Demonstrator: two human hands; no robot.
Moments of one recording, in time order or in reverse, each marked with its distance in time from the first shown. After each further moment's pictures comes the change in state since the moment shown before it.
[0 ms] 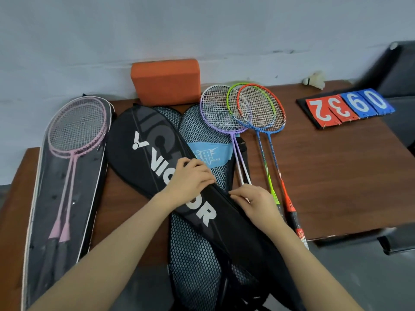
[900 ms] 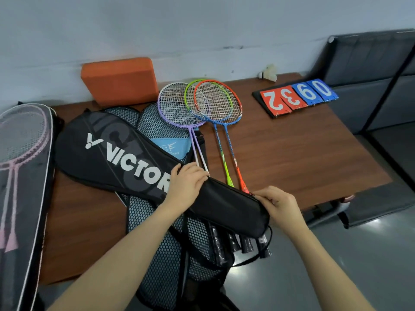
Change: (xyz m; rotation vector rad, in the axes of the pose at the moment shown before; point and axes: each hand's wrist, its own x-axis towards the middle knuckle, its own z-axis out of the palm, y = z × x) left_hand 0.023 0.112 0.052 -0.230 0.089 -0.185; right_hand -0.103 0.085 -0.097 -0.044 0.139 0.273
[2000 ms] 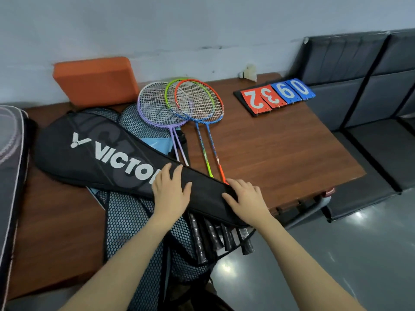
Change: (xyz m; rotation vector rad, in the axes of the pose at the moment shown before) left_hand -0.020 0.007 0.020 0.109 0.084 -0.294; right_hand 0.023 0.006 0.043 -0.387 -0.205 0.021
